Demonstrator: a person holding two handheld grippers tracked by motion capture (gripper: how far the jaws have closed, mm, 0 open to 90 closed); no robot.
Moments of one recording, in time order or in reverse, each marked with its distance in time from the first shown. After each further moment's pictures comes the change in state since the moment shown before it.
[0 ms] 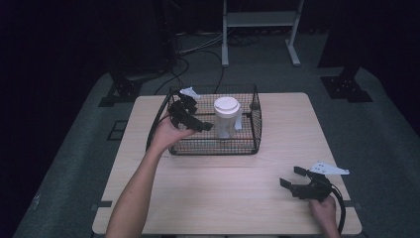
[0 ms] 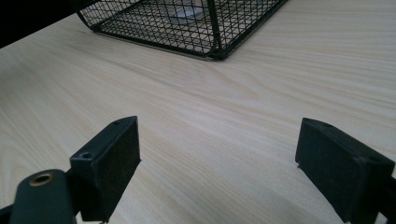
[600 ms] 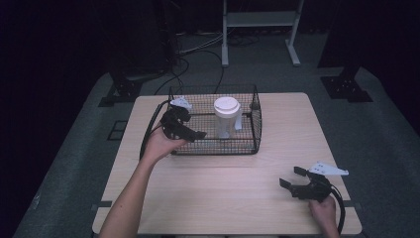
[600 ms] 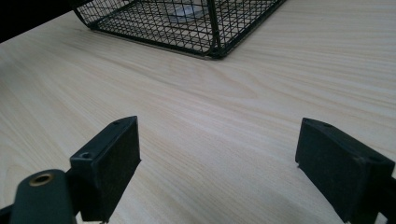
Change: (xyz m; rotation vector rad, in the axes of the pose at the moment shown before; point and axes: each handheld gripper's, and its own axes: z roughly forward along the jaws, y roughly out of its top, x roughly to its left) left arm -0.009 -0.031 -0.015 -0.029 -0.005 -0.010; right arm 0.002 0.000 0.000 0.007 -0.012 -0.005
